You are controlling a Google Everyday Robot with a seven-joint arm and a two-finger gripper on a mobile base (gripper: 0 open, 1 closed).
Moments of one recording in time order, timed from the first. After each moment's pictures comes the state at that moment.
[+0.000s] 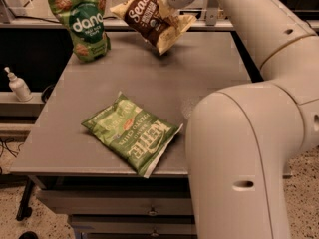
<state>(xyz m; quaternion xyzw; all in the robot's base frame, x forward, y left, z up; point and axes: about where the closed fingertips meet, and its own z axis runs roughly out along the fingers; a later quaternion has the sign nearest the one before) 0.836 -0.030 0.956 -0.33 0.86 0.06 0.39</state>
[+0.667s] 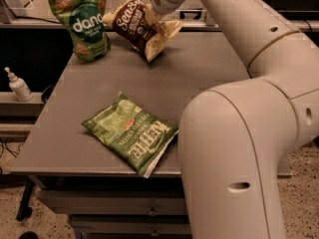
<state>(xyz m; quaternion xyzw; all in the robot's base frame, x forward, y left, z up) 0.825 0.011 0.938 -0.34 0.86 0.08 0.36</state>
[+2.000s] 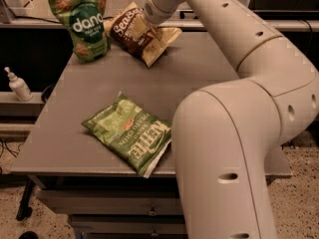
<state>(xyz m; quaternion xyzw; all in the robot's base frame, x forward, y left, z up) 0.821 0.038 0.906 -0.35 0.87 0.11 0.33</state>
